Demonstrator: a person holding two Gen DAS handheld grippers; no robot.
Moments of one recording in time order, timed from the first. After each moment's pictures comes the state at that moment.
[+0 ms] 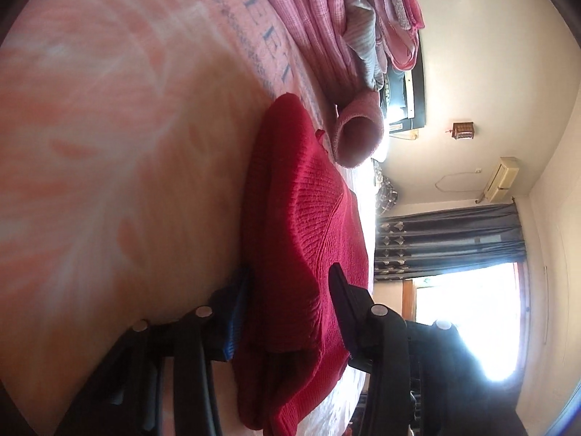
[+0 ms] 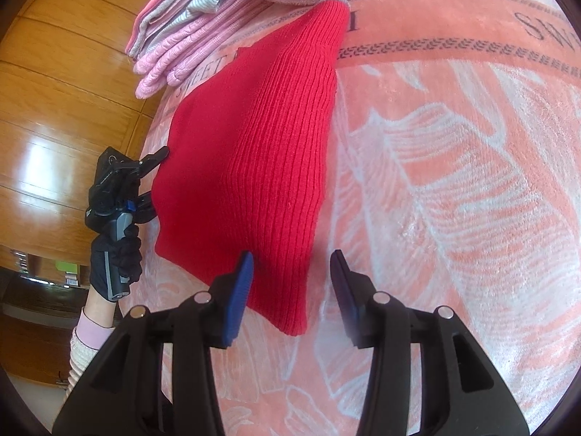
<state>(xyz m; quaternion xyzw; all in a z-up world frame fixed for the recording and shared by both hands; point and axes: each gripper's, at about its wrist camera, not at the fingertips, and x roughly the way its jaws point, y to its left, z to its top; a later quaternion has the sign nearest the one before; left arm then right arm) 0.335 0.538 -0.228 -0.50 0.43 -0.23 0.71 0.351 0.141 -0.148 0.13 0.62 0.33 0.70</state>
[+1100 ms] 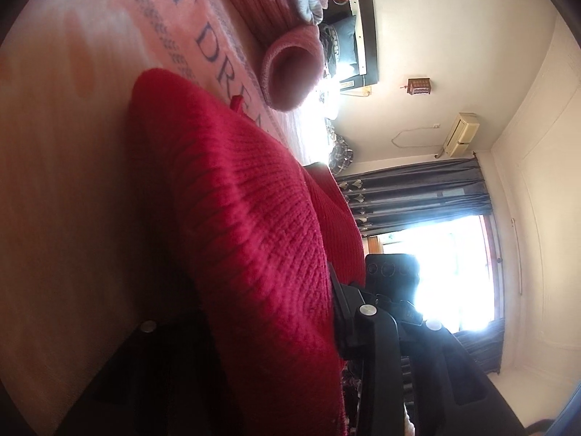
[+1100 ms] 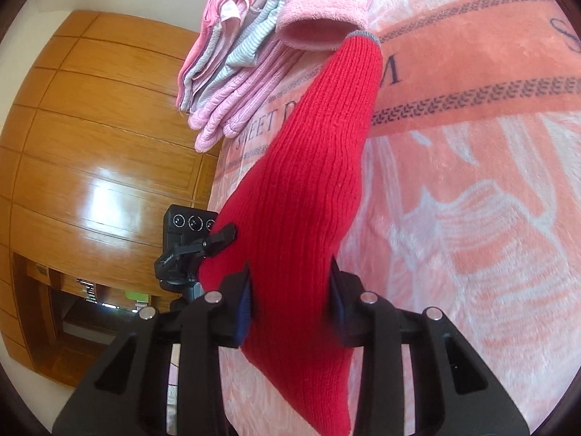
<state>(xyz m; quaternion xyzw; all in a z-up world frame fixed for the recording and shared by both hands) 0.350 0.450 -0.214 -0.50 0.41 -0.35 0.67 0.394 0.123 -0.128 0.27 0.57 0.41 0.66</state>
